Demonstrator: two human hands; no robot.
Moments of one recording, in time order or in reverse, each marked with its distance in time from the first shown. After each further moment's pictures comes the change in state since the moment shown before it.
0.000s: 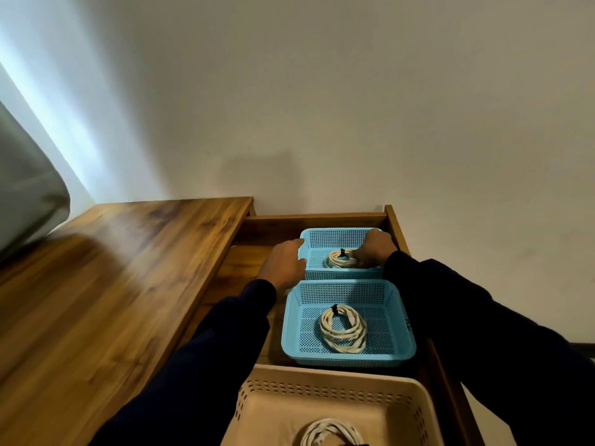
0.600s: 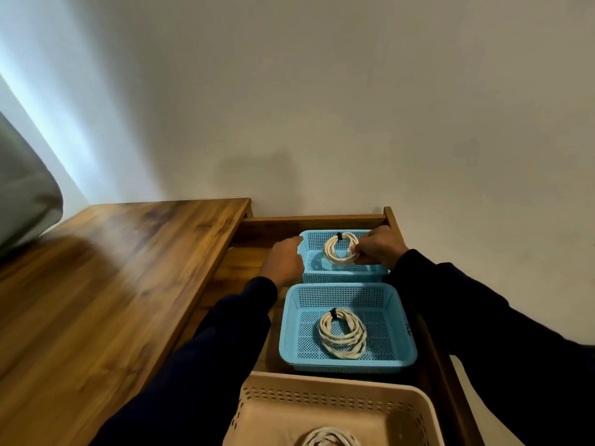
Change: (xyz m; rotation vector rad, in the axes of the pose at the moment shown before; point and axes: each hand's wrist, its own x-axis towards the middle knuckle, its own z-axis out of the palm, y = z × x) left_hand 0.008 0.008 -0.003 -0.054 0.020 -0.025; right_hand -0.003 0.003 -0.009 0.791 -0.097 0.206
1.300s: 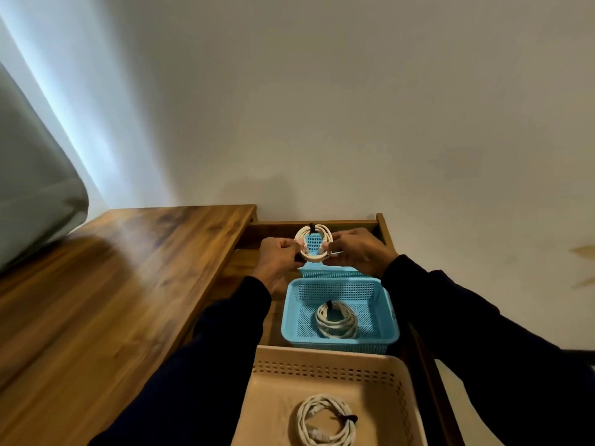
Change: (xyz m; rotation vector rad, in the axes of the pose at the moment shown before) left_hand -0.055 0.044 -0.030 -0.877 0.186 -0.416; right_hand -0.093 -0.033 0.015 0.308 -0.307 -0.081
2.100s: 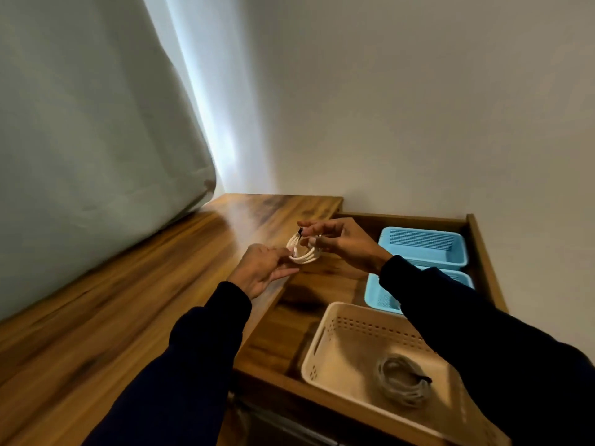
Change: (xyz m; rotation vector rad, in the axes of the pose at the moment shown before) left_hand -0.120 -0.004 -0.192 -0.215 0.147 -0.144; right_hand -0.070 0.005 0.161 -0.167 -0.570 -0.570
